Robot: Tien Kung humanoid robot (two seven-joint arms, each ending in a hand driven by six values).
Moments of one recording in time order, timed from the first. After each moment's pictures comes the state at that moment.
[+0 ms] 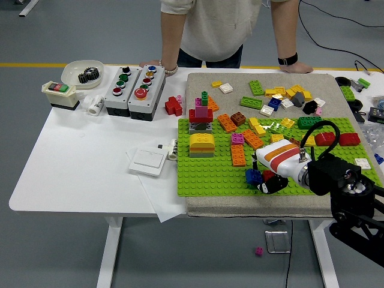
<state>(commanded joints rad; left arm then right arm) -0.16 0.10 -0.27 -0.28 0.40 0.37 0.27 0.64 -0.48 0.56 1.56 -2.05 0.24 -0.40</state>
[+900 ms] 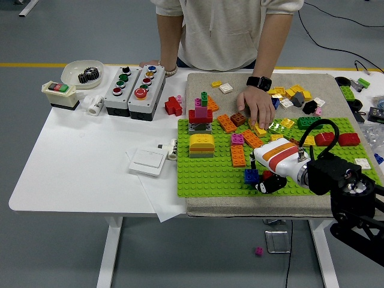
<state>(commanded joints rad) -0.16 0.10 -0.27 -0.28 0.40 0.37 0.27 0.65 -0.50 0.56 1.59 -2.05 0.24 -0.40</state>
